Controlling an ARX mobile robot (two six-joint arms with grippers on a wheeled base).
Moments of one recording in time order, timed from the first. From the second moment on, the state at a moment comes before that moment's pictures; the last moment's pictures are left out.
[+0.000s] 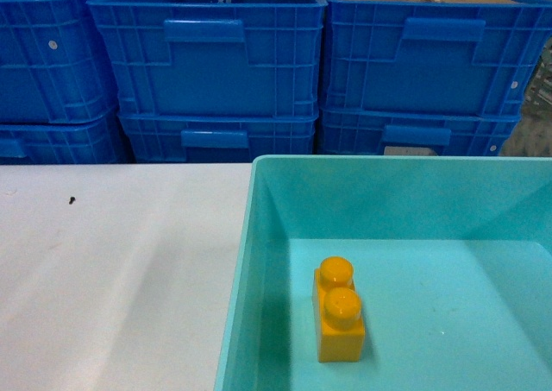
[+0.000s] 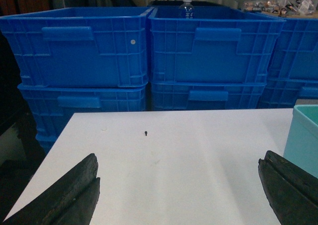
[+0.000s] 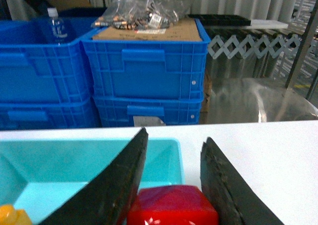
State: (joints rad) left arm 0.00 0.01 0.01 0.00 0.00 0.00; right arm 0.09 0.48 0.20 0.34 0.16 0.13
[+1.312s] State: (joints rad) left arm 0.00 0.01 0.01 0.00 0.00 0.00; right arm 0.12 0.55 0.21 0.36 0.21 0.15
